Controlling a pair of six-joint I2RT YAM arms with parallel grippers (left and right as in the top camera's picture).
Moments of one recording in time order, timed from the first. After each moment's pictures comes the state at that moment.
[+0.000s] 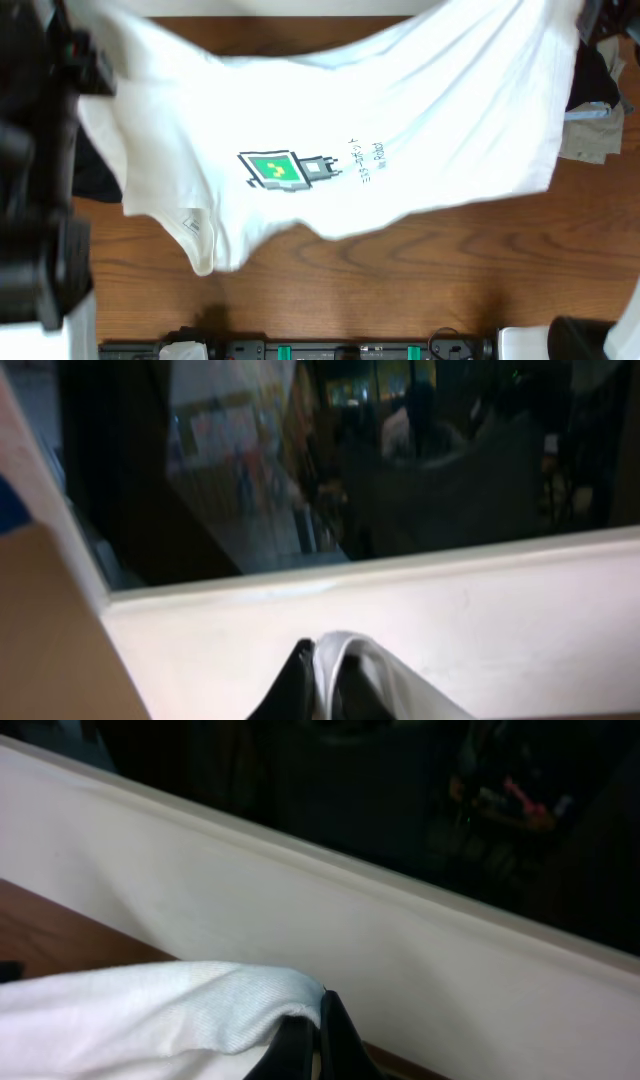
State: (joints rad) left arm 0.06 1.21 1.79 -0.51 0.02 0.14; right arm -0.08 1.58 2.28 -0.89 -0.37 -0.22
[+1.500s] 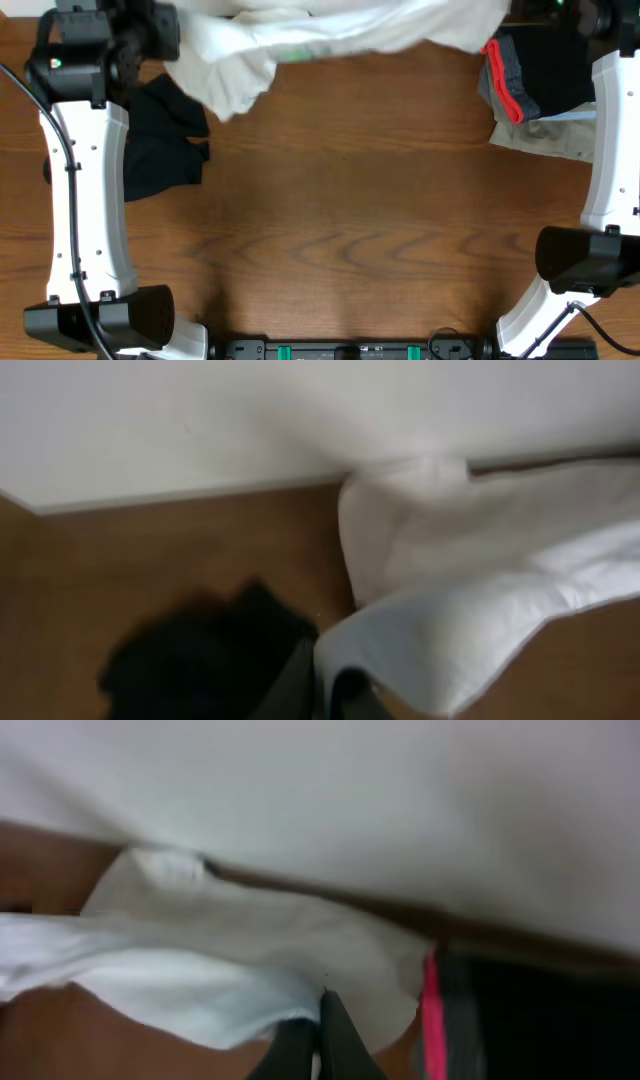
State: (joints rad) left arm 0.06 1.69 1.97 -0.98 0.06 0.14; right arm -0.08 1.95 2.29 -0.98 -0.37 -0.08
